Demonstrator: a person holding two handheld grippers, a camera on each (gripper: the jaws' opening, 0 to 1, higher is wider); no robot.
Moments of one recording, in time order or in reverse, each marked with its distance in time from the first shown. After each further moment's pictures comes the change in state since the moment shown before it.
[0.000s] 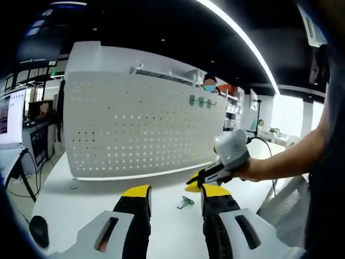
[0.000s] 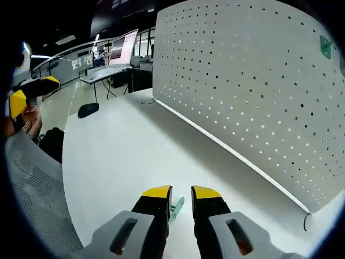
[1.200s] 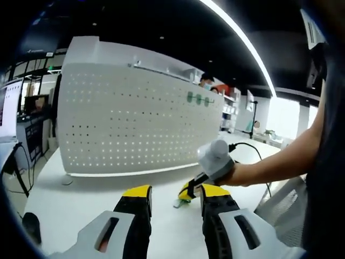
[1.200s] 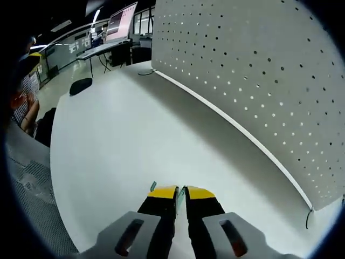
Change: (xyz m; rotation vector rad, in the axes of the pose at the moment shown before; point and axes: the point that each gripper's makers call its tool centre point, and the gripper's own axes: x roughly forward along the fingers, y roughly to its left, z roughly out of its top) left arm 0.008 0.000 -0.009 -0.052 0.008 -0.044; right arm 0.027 0.001 -0.030 -0.030 0.168 -0.006
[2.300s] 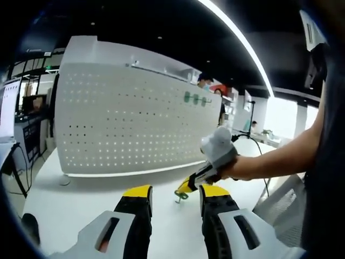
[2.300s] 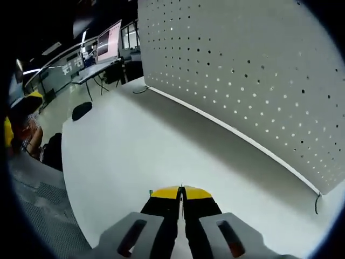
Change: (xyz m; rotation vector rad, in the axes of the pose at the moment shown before) left arm 0.001 -0.005 -0.001 0.010 0.004 -0.023; right arm -0.031 0.003 0.024 0.202 -0.105 0.061
